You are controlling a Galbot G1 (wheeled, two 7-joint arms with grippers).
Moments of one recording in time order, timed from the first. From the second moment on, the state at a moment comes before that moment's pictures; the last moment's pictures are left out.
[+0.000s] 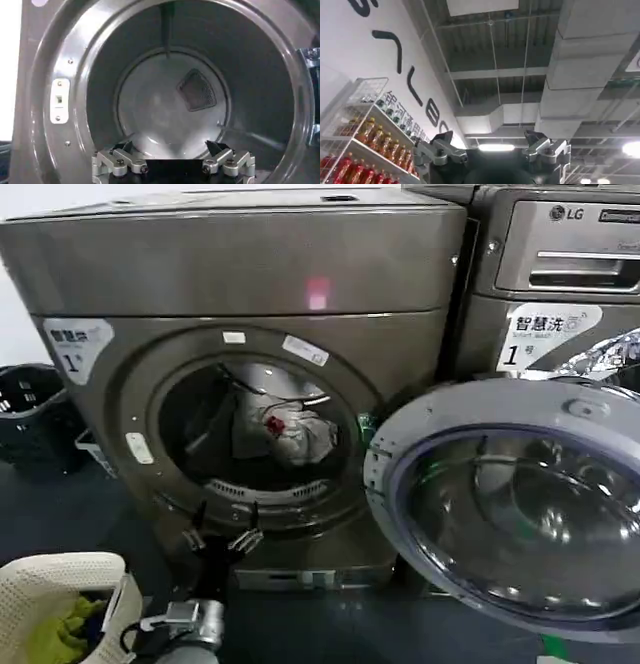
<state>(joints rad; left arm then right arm) 1.34 -1.33 -0.34 -2.01 -0.09 -0.01 -0.19 -1.81 1.10 2.50 1.75 0.65 0.05 0.00</state>
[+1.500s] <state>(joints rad) 1.34 -1.33 -0.35 -2.03 -0.10 0.00 -0.19 -1.83 1.10 2.53 1.74 0.66 0.06 0.00</state>
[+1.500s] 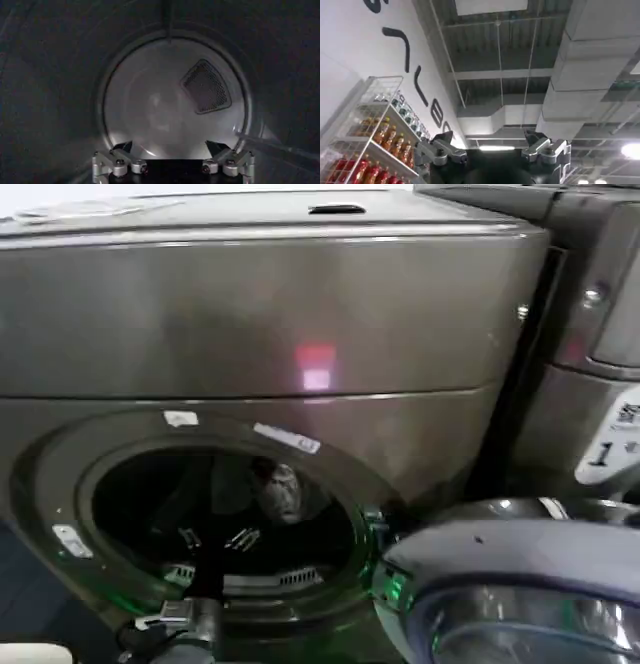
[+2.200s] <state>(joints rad) 1.28 -1.36 -0.34 -1.98 -0.12 0.01 -0.19 -1.85 1.11 2.55 1.74 0.67 0.07 0.00</state>
